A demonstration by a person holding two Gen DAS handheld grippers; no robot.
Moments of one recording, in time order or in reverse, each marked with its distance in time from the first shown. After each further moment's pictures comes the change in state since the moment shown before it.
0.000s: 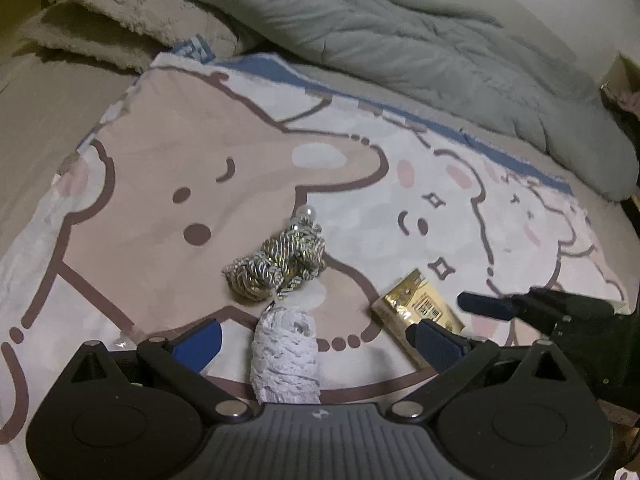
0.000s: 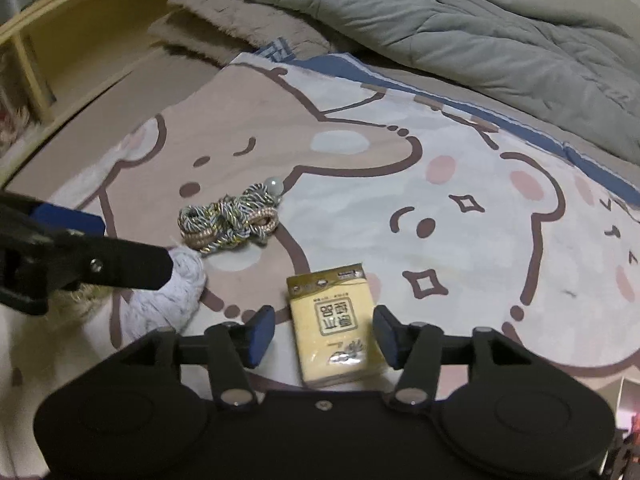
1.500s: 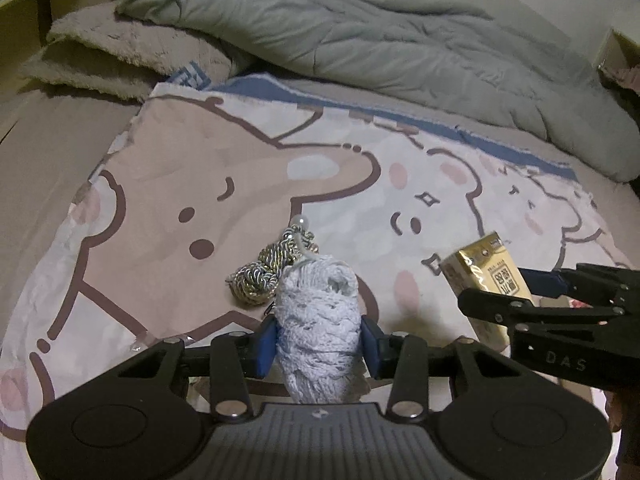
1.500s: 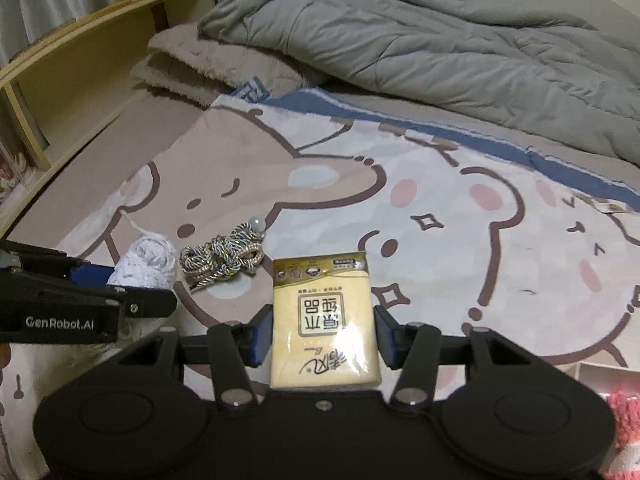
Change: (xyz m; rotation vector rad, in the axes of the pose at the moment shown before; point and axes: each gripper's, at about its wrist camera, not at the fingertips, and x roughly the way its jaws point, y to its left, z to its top) left arm -0.027 -0.029 -0.005 0.072 -0.047 0.071; right arm -0.050 -0.019 0.007 0.097 -0.070 -0.012
